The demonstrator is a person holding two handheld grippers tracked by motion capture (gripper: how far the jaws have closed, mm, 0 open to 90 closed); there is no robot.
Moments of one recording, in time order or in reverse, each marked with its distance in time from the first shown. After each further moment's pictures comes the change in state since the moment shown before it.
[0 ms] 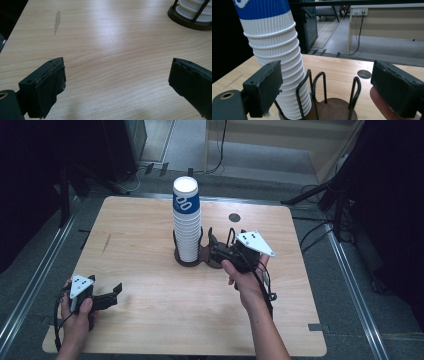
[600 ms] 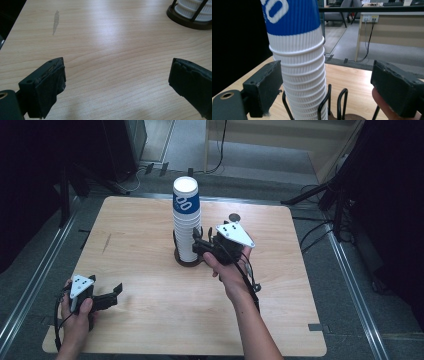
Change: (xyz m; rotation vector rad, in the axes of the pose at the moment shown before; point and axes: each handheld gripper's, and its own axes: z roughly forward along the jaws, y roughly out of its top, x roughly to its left) left arm 0.000 0.000 0.000 0.002 -0.006 -0.003; right arm 0.034 0.013 0.024 -0.035 0.053 -0.030
